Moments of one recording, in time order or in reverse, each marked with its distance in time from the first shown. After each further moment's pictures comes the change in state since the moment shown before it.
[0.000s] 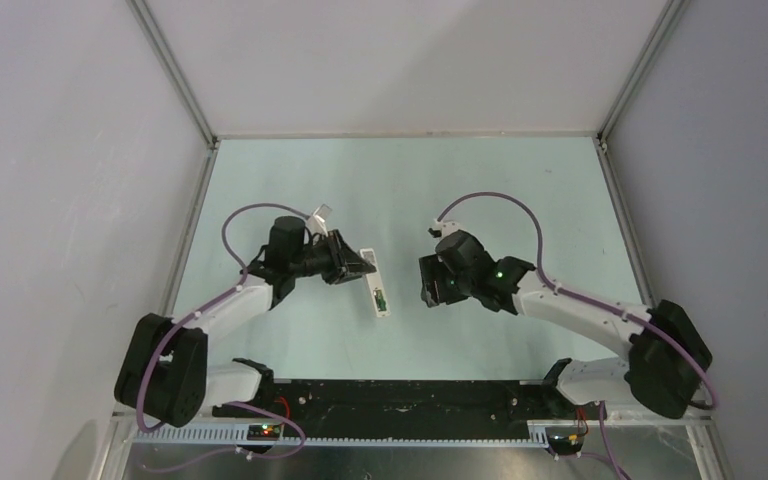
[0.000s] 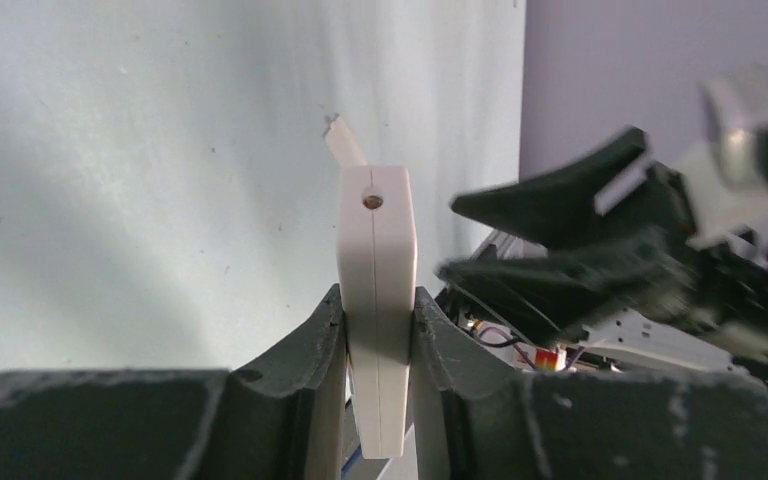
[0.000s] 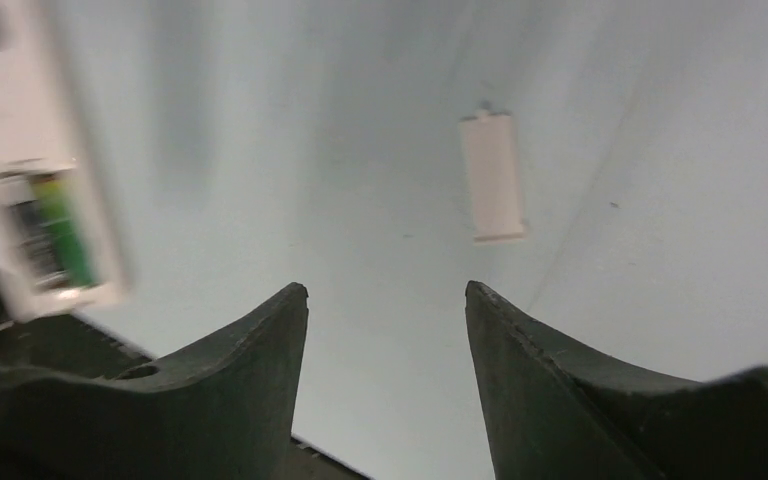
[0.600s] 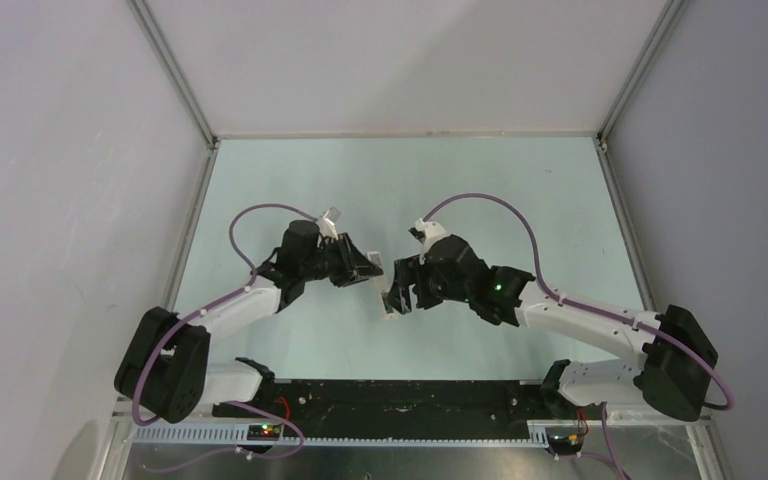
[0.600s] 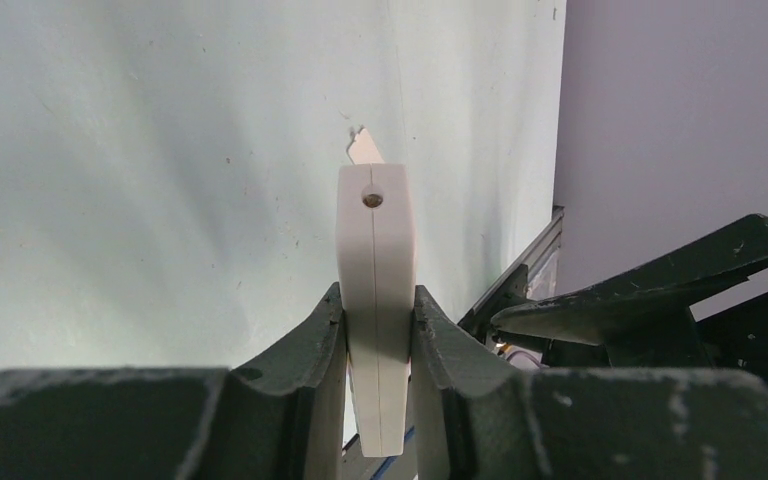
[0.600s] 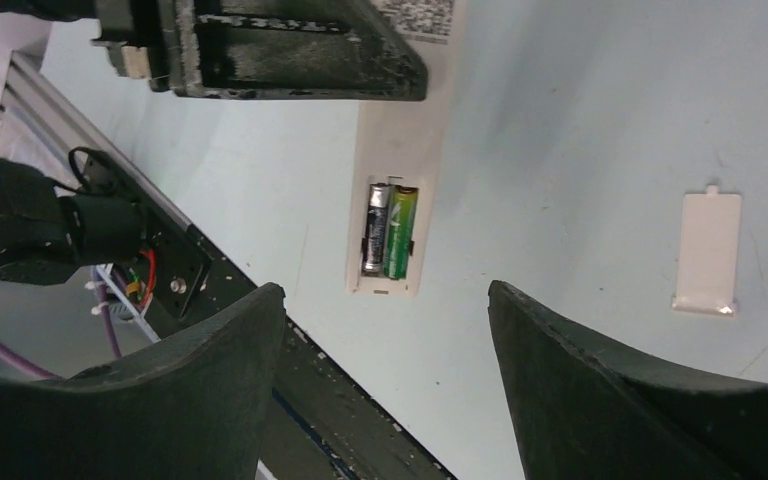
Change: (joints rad) left arm -0.109 0.030 0.000 0.015 -0.172 -0.018; right arm 0.131 -0.083 0.011 0.211 -0.142 0.100
